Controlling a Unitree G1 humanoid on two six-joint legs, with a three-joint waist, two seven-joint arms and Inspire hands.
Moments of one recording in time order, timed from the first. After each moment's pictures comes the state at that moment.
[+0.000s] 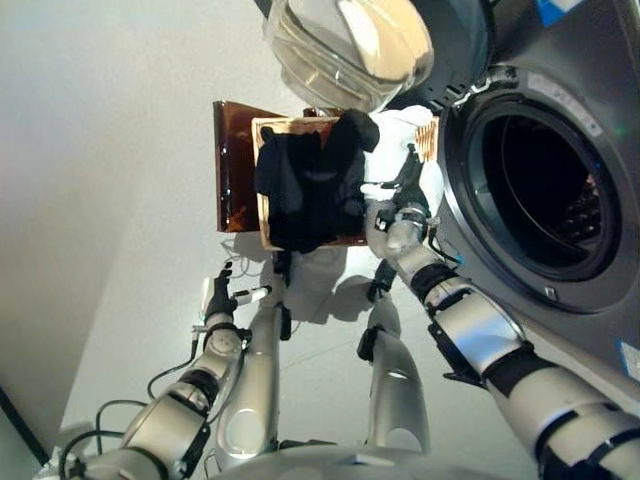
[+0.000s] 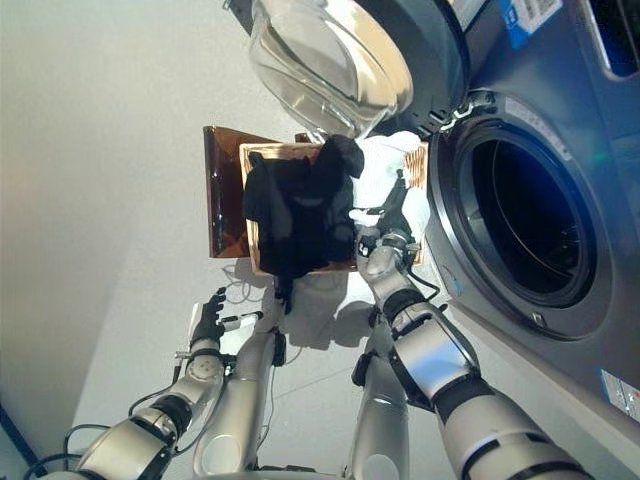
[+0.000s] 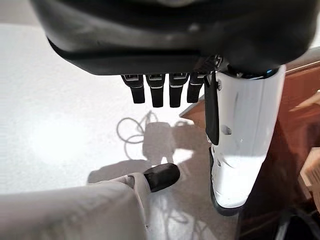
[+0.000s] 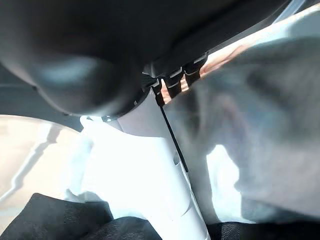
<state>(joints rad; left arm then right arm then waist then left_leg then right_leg) -0.40 0.19 -0.41 1.18 -0.21 -0.25 0.49 -0.99 -0.18 0.44 1.33 0.13 -0.15 -0.69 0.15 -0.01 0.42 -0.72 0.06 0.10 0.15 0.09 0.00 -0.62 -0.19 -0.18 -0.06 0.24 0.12</state>
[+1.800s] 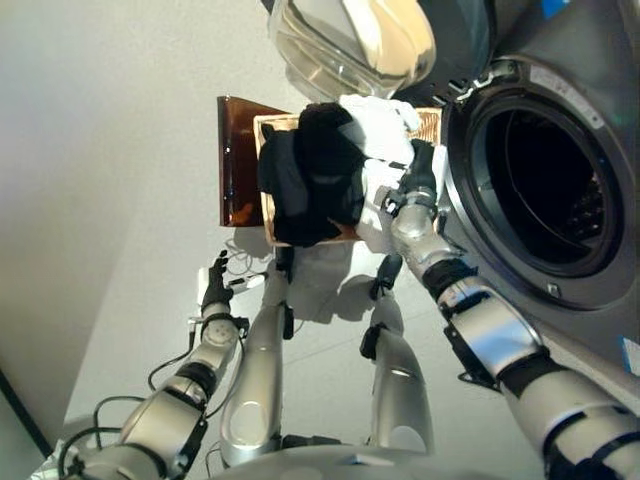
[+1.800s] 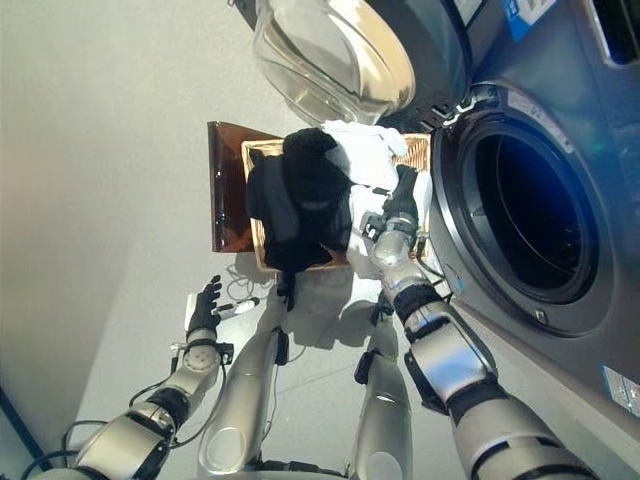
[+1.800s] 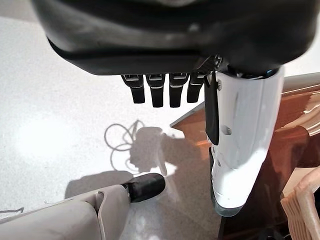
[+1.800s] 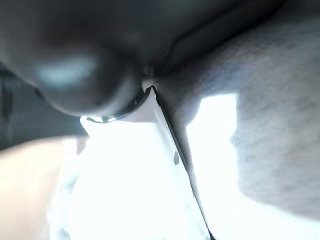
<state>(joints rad) -0.41 0.21 -0.35 1.15 -0.23 -0.26 0.48 -0.86 -0.23 0.40 0.99 0.40 -0.21 -0.60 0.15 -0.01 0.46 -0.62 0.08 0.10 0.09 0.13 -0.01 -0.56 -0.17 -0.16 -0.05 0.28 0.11</state>
